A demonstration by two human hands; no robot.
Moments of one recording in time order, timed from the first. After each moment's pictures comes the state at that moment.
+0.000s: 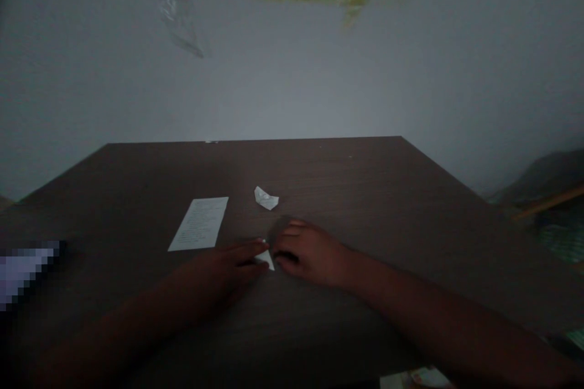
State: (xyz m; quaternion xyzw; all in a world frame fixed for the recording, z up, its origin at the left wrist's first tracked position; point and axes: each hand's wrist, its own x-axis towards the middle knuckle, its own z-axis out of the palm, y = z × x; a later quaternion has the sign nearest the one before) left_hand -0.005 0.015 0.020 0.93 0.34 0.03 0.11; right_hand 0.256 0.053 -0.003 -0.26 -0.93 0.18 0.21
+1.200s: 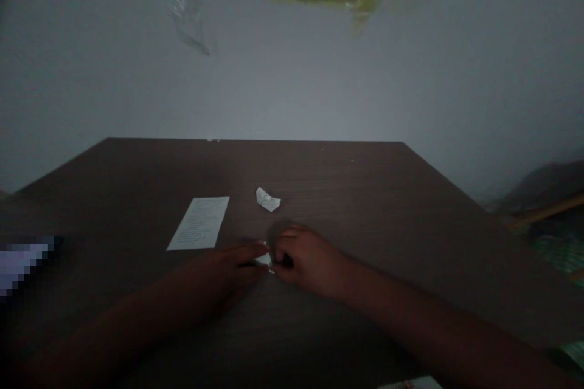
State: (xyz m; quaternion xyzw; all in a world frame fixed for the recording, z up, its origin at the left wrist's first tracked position) left_hand -0.003 0.016 0.023 0.94 0.32 0.00 0.14; right_hand 0.248 0.049 -0.009 -0.30 -0.90 0.23 0.22
